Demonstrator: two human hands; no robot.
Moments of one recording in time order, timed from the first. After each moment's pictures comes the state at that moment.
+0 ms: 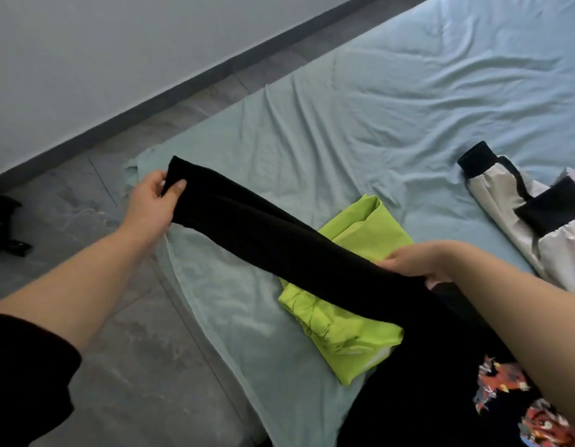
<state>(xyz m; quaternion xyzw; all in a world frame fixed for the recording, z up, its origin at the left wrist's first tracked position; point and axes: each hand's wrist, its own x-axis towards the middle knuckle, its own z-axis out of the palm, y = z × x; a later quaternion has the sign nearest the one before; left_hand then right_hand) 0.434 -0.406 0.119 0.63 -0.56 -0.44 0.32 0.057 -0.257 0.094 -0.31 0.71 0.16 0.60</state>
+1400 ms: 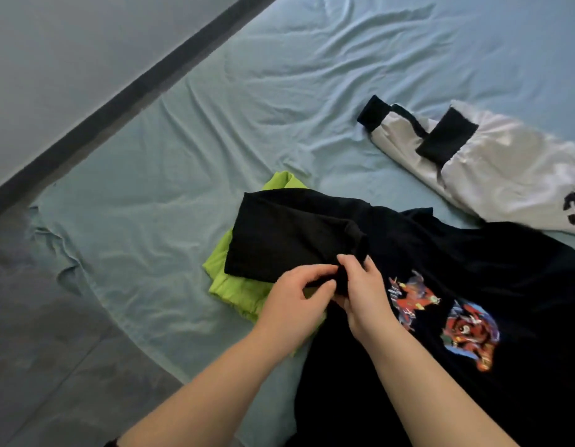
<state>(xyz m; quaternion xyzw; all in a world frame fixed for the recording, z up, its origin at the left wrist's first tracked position) 0.213 -0.158 0.110 0.42 -0.69 -0.58 0.10 0.101 -0.107 0.083 0.07 0.65 -0.59 0.46</state>
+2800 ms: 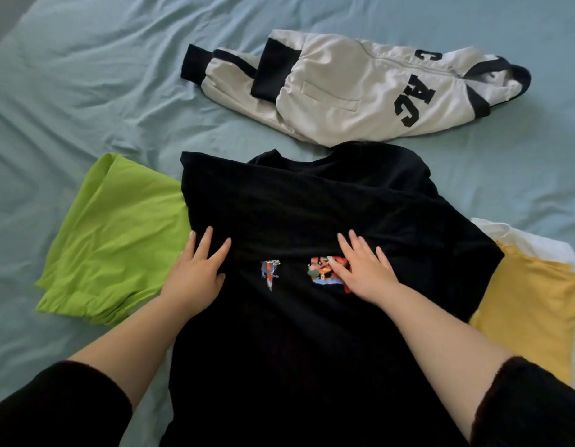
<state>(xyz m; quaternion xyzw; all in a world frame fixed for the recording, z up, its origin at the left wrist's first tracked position) 0.124 -0.098 -0.003 0.27 -0.93 -0.12 -0.23 -0.082 0.147 -0.027 -0.31 0.88 -0.01 0.36</state>
